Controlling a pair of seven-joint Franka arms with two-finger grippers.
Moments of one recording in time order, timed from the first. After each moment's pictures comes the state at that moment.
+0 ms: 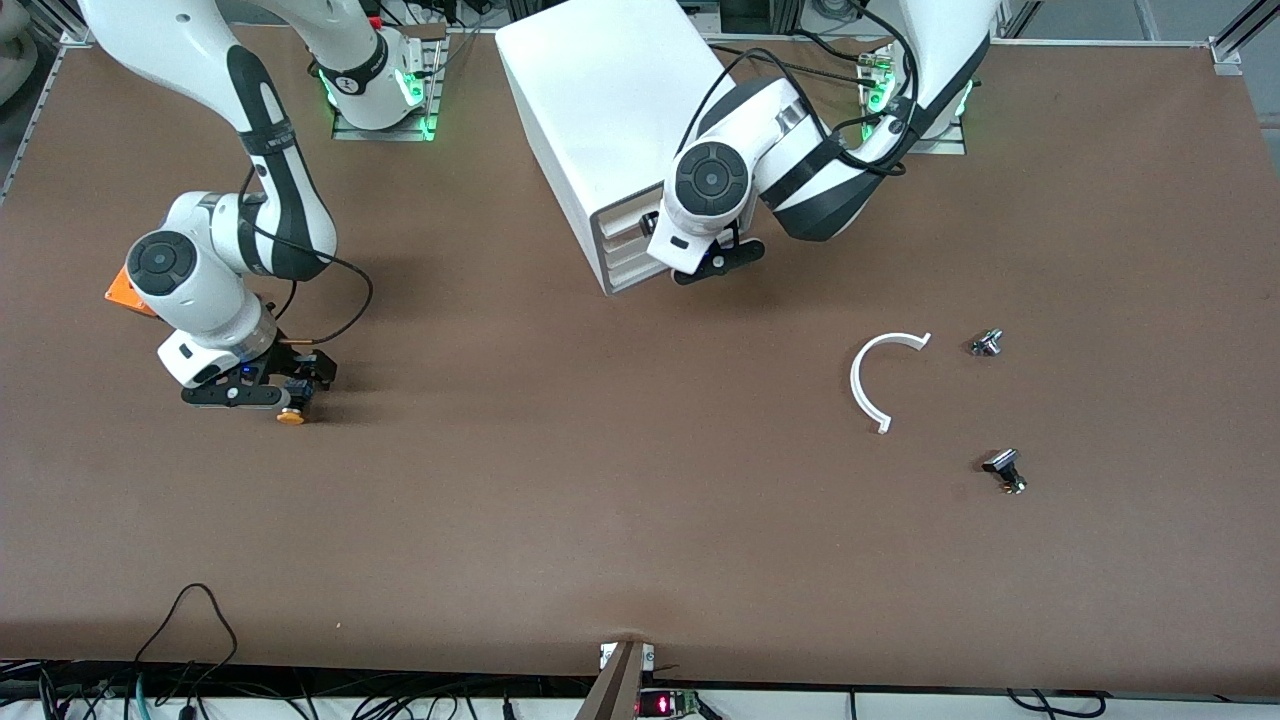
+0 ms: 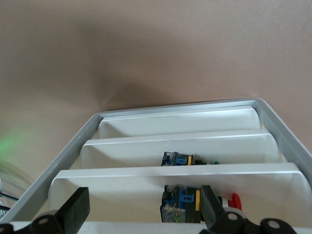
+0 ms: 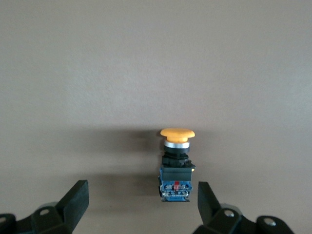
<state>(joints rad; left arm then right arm) -0.18 0.49 -0.68 -1.70 -0.06 1.79 -1.19 0.41 0.36 -0.39 -2.12 0.06 2.58 -0.02</state>
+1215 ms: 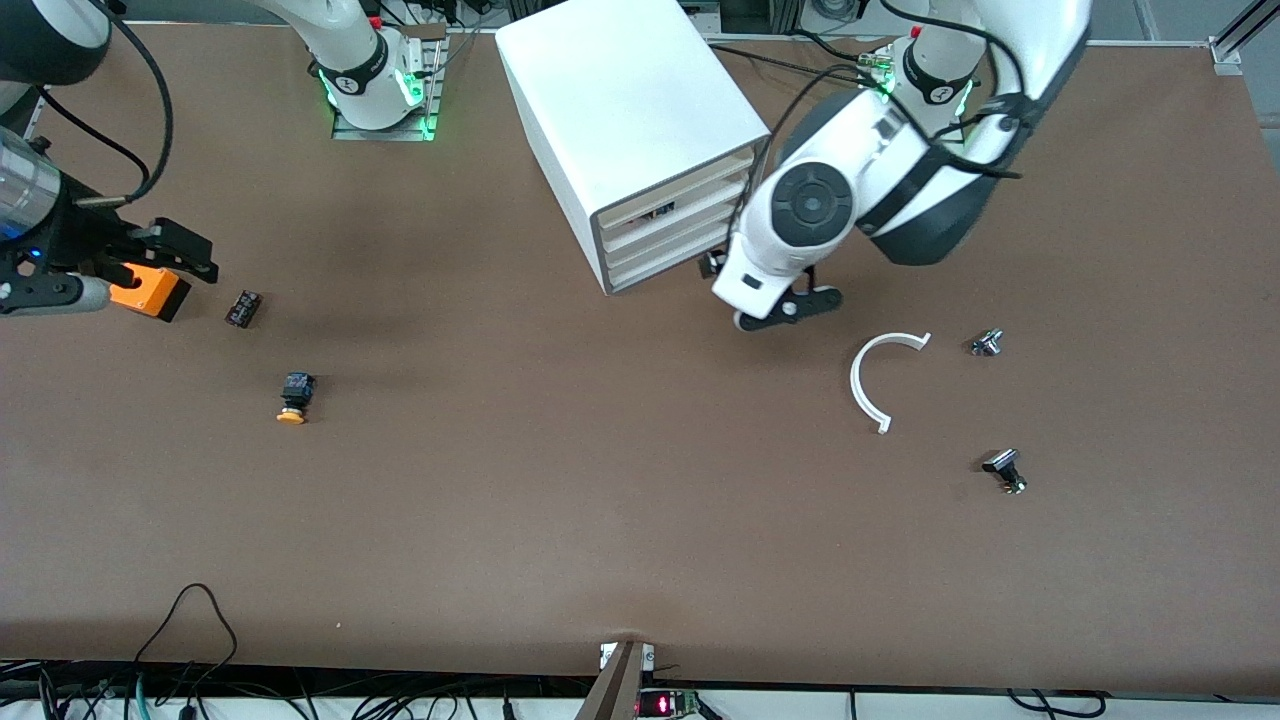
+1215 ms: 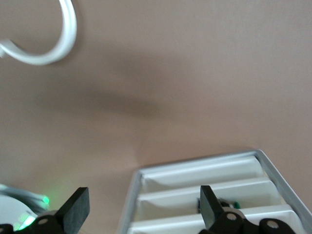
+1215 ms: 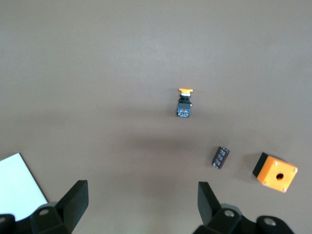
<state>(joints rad) 0.02 0.46 -0.70 -1.53 0.10 1.63 -0.92 0.41 0.11 -0.39 -1.50 0.06 1.56 -0.01</state>
